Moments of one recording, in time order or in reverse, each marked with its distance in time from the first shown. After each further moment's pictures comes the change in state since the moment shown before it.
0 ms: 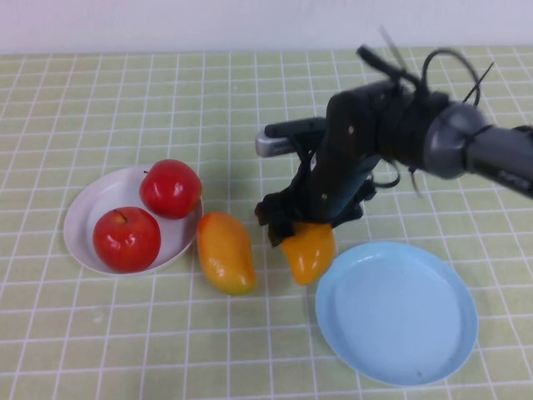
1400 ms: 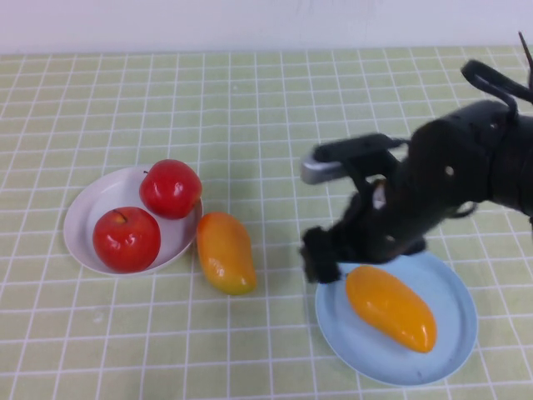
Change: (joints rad) right arm 0.040 -0.400 0.434 -0.047 -0.074 0.027; left arm 0.000 0.000 0.000 0.000 0.000 0.000
